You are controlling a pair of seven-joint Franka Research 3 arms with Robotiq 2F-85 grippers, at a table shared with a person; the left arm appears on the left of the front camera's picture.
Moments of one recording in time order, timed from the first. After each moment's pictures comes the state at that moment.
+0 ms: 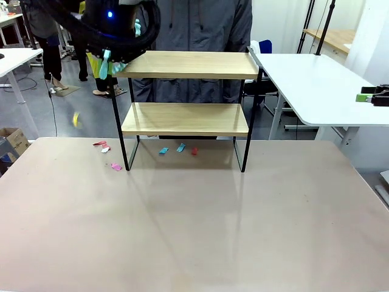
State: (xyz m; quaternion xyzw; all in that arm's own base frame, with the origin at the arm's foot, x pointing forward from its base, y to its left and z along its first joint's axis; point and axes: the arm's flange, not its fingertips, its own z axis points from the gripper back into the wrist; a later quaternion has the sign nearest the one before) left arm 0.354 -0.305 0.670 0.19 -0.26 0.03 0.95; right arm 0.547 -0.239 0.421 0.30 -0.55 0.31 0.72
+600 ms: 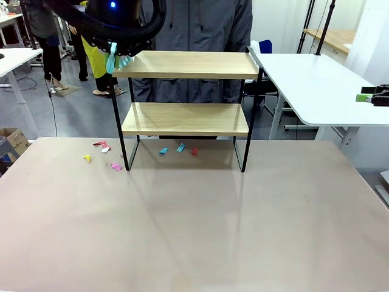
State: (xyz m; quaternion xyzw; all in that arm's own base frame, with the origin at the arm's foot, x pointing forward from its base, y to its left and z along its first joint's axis) left arm 0.348 -0.311 0.679 0.16 -0.27 0.03 0.95; right arm 0.547 -0.239 0.421 0.30 -0.55 0.31 0.72
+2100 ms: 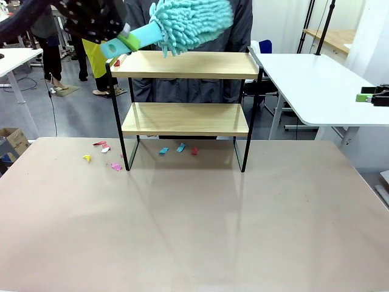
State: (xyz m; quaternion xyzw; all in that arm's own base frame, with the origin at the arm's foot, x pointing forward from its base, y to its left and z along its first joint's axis) left arm 0.330 -0.190 0.699 -0.31 -0.22 -0.24 0.89; right arm 0.547 -0.239 0.421 0.30 -0.55 0.31 0.72
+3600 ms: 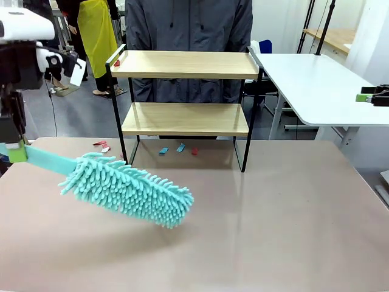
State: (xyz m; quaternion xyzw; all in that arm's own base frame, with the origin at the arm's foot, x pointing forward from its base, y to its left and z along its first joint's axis) left arm 0.290 -0.140 0.599 -0.02 0.09 -0.56 0.82; right arm 0.547 -0.239 0.421 0.30 -0.55 0.31 0.72
